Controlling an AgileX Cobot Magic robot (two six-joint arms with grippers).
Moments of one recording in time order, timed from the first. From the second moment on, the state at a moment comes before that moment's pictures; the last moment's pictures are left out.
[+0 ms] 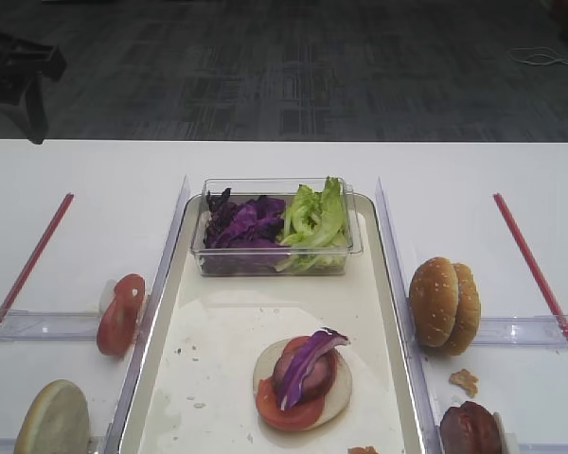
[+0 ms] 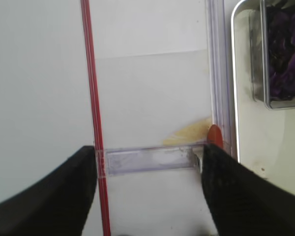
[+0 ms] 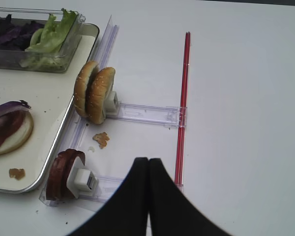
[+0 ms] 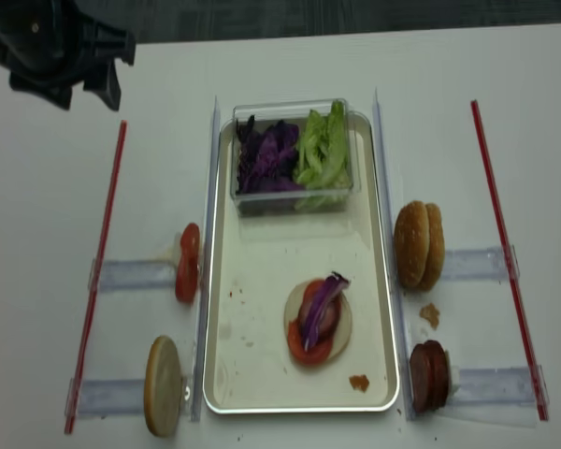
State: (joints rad) left arm -0.10 1.61 -1.52 0.02 1.24 -0.06; right arm 0.05 -0.02 -0.47 0.12 1.13 -0.07
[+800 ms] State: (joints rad) left arm -0.10 1.14 -1.11 0.02 1.24 -0.06; right arm 0.05 -0.02 -0.47 0.12 1.13 -0.07
